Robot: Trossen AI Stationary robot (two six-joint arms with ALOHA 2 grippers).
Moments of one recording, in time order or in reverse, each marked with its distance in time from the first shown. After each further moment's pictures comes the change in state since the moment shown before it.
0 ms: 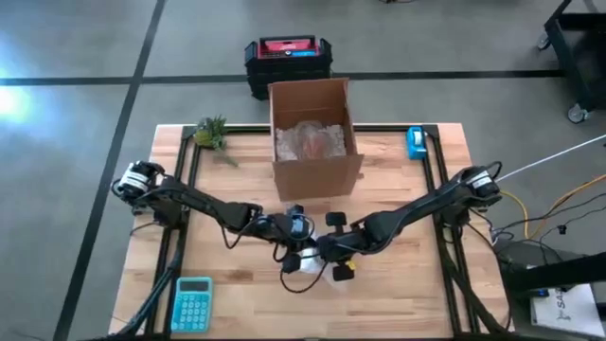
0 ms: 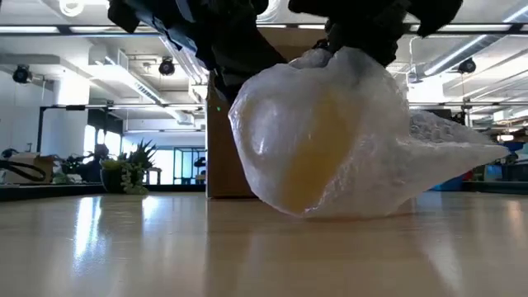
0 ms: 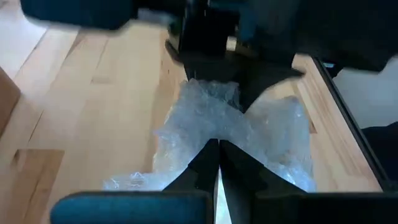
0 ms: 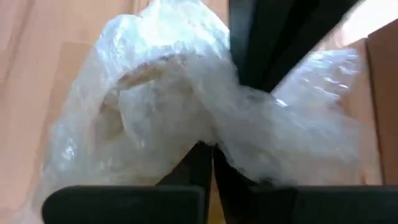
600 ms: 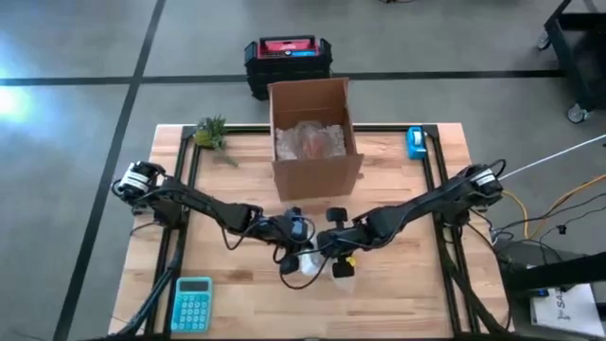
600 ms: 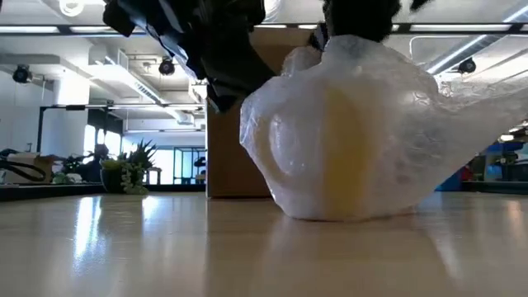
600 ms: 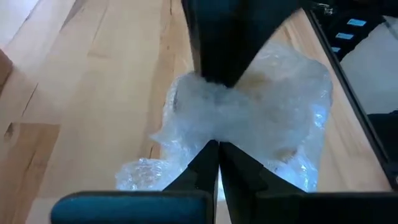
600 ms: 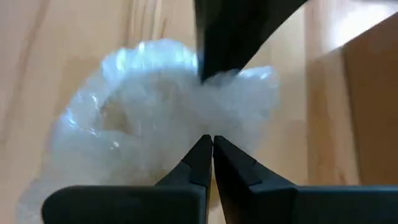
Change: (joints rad) left arm -0.006 -0.010 -0.007 -0.020 0.006 -0.023; right arm -0.006 -0.027 0.100 -0.100 0.000 -0.008
